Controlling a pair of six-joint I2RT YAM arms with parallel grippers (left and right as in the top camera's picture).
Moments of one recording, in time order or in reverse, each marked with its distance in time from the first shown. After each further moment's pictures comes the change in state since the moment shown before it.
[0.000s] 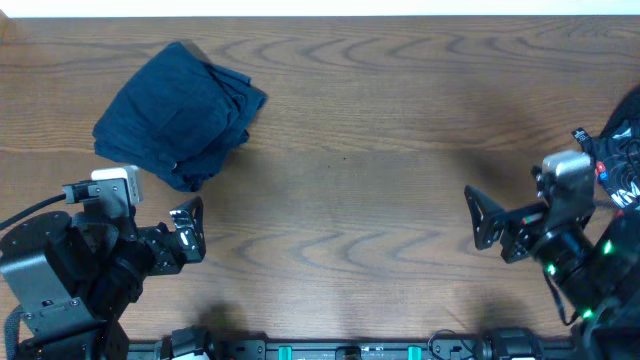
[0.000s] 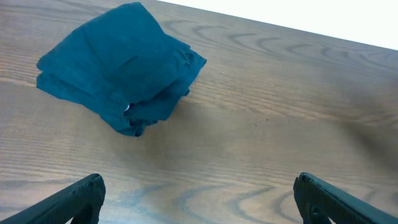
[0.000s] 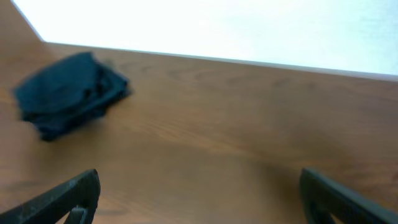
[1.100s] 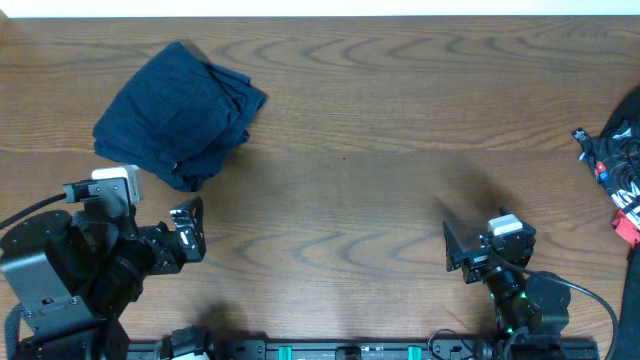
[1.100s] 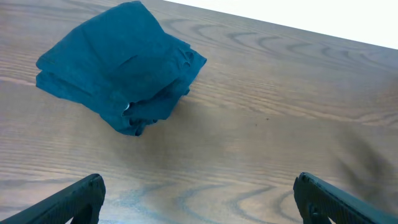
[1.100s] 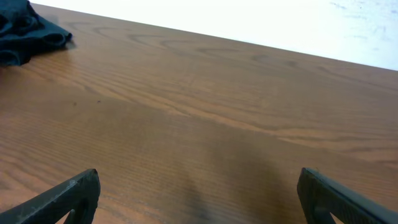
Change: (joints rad) left arm 0.000 0.003 -0.002 0.000 0.000 0.000; right arm -0.028 -0.605 -0.908 0.426 0.061 -0.113
